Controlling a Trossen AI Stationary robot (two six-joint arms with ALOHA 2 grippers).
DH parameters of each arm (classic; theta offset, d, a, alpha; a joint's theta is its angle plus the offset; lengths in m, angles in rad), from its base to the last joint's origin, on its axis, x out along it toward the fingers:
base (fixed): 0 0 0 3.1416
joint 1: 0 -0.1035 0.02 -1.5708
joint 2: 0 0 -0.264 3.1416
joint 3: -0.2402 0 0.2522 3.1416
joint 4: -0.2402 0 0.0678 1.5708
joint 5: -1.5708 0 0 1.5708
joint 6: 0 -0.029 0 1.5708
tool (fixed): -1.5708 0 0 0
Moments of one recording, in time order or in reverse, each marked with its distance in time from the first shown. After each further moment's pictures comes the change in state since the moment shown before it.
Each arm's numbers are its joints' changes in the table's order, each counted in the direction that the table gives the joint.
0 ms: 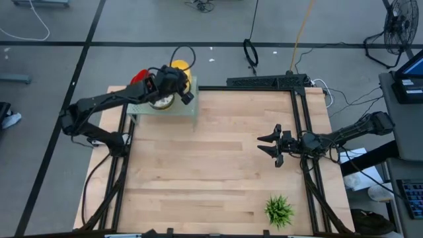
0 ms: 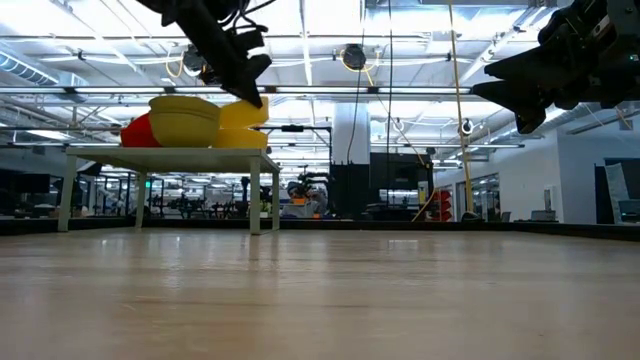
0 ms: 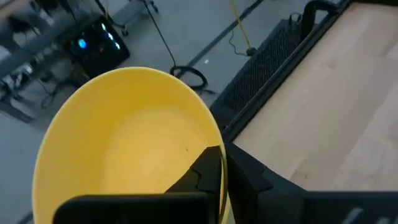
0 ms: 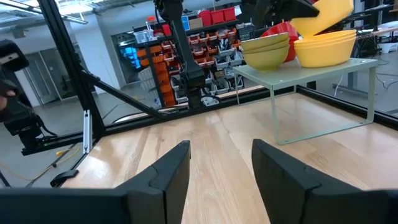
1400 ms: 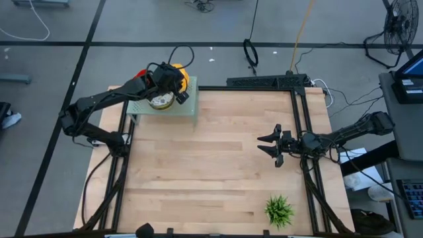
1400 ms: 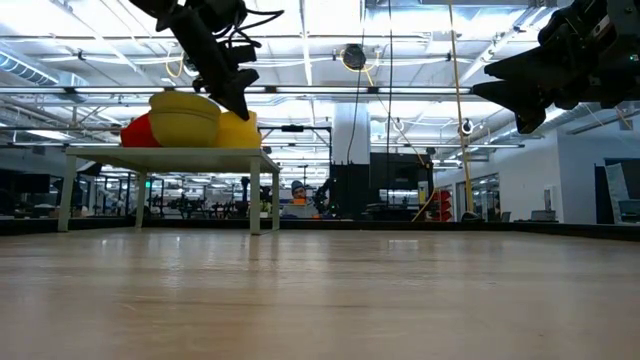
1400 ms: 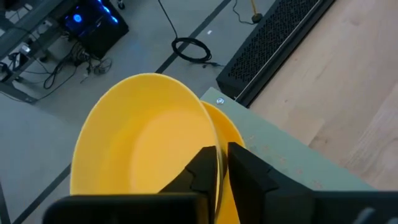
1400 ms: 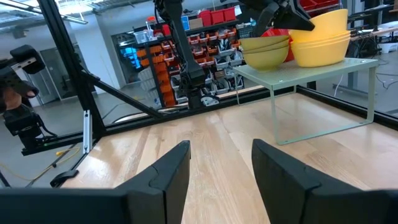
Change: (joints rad) left arm -0.083 0.000 0.001 -0.114 0.045 -0.043; right arm 0.000 0.000 0.000 0.000 0.000 0.000
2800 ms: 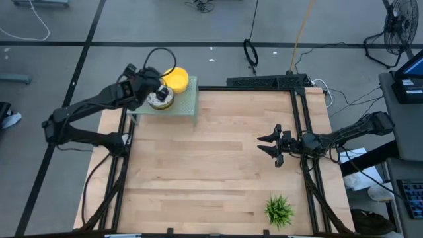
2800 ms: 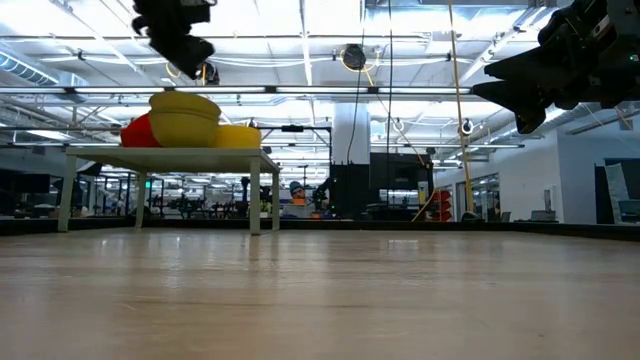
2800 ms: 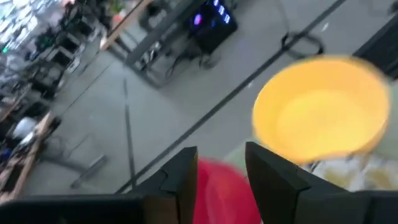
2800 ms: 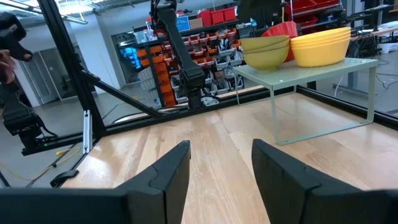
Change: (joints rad) left arm 0.134 0.253 0.000 -0.257 -0.554 0.065; right arm 0.000 0.000 0.000 0.000 0.000 0.000
